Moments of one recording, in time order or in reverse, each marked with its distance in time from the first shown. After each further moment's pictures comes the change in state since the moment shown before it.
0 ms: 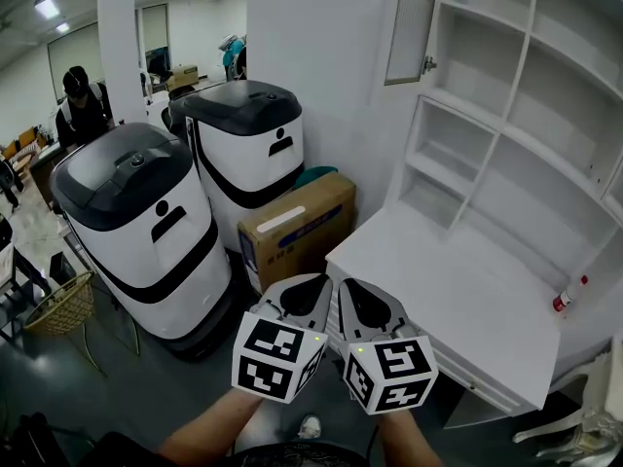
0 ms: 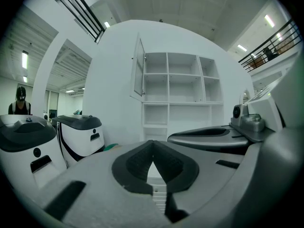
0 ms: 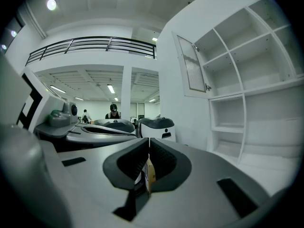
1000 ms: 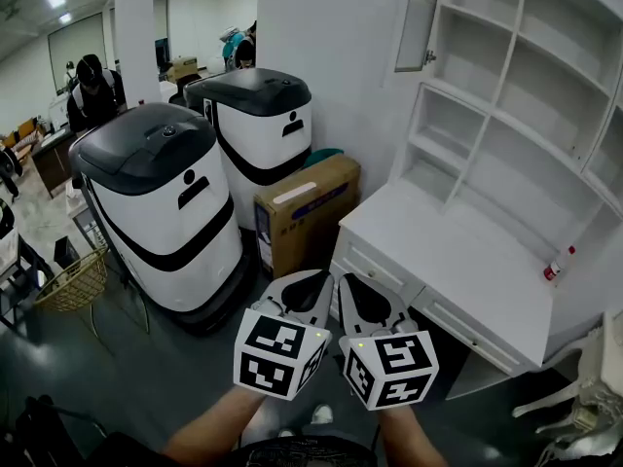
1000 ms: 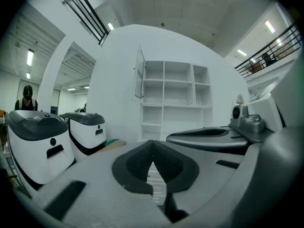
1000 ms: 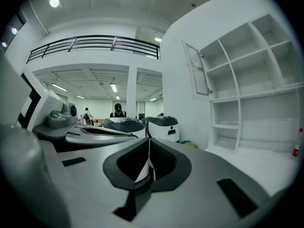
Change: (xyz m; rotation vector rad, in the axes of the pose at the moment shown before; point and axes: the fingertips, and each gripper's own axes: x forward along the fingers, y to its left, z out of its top) left arm -0.148 -0.031 -0.023 -0.036 -0.010 -0.013; right arm -0.096 0.118 -0.011 -0.015 0.017 -0.013
